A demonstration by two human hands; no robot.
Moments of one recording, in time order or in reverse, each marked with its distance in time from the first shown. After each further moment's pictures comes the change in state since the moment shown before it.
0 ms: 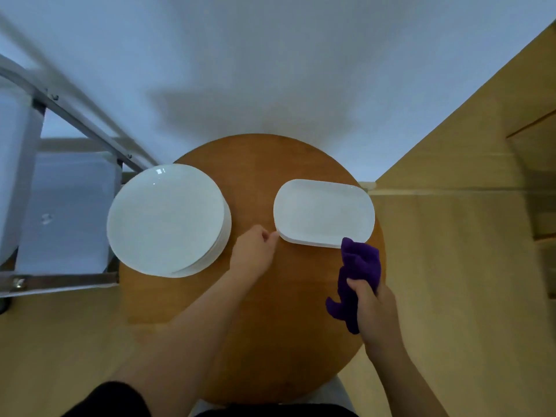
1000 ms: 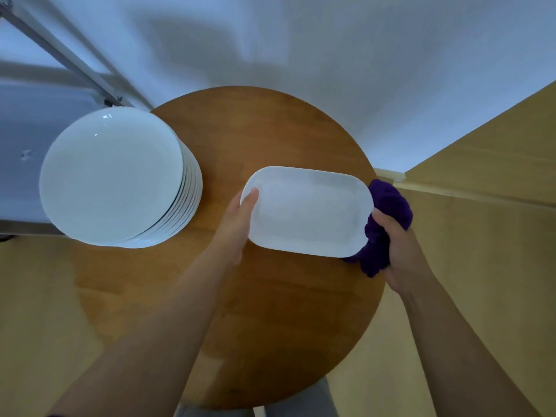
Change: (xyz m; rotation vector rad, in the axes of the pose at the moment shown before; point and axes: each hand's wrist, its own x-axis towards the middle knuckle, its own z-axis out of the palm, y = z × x) left_hand 0.042 0.012 0.054 -0.977 0.014 -0.281; right_hand 0.178 -0.011 -0.041 0.206 -0.313 0.091
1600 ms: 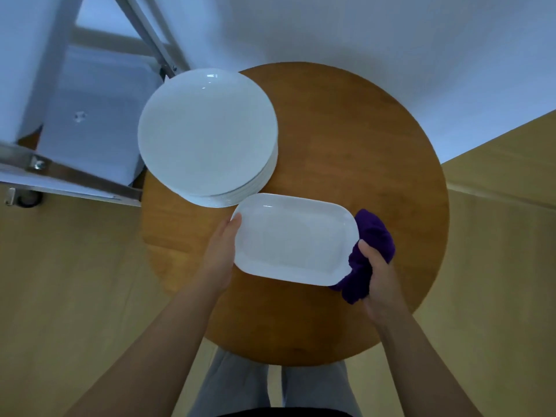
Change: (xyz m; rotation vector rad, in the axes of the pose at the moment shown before) left_hand -0.055 -0.071 -0.143 -0.093 0.104 -0.068; right_hand -0.088 0.113 0.088 -0.017 0.064 0.106
